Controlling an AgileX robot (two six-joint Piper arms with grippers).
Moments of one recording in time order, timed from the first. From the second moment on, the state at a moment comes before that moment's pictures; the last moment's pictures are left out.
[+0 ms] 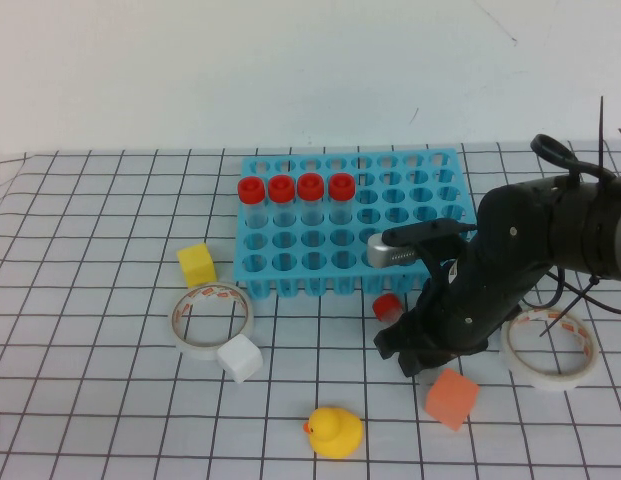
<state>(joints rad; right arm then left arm) 0.54 1.94 -1.31 0.22 0.76 -0.01 -0.10 0.36 -0.35 -0.23 0.46 0.28</state>
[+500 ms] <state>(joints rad) 0.54 1.92 -1.37 0.26 0.85 -0.09 -0.10 0.36 -0.35 -0.23 0.46 0.28</state>
